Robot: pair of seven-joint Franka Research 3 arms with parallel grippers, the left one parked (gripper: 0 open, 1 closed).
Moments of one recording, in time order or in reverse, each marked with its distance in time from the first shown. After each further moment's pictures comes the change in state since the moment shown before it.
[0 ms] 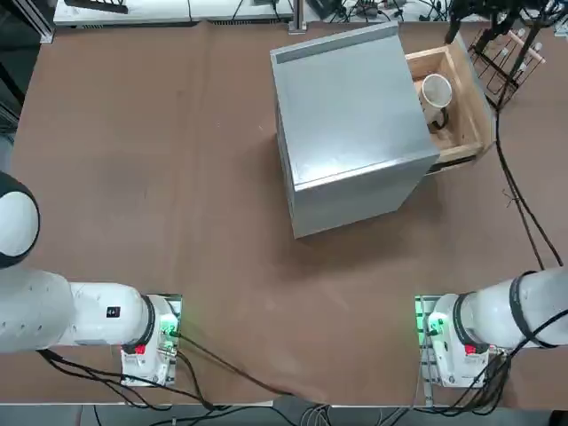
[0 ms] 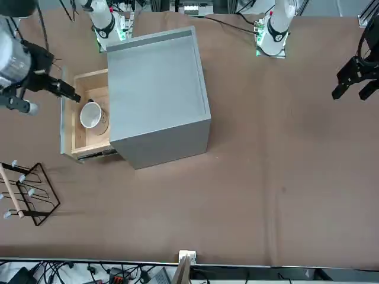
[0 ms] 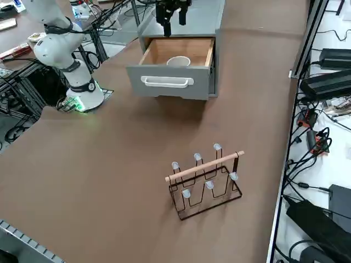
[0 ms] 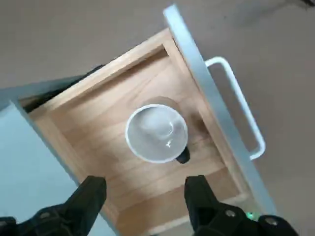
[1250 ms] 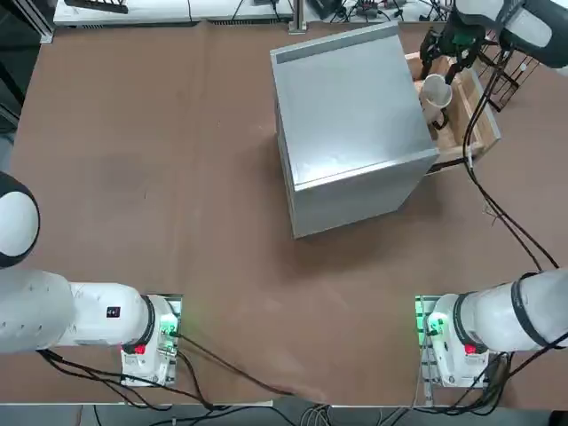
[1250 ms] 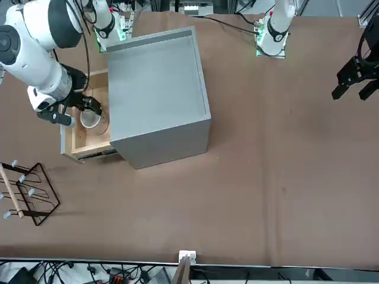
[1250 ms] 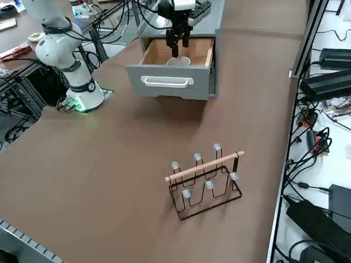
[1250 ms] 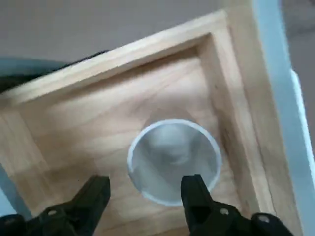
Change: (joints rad) arm 0.088 -0.008 0.002 -0.248 -0.064 0.266 -0.186
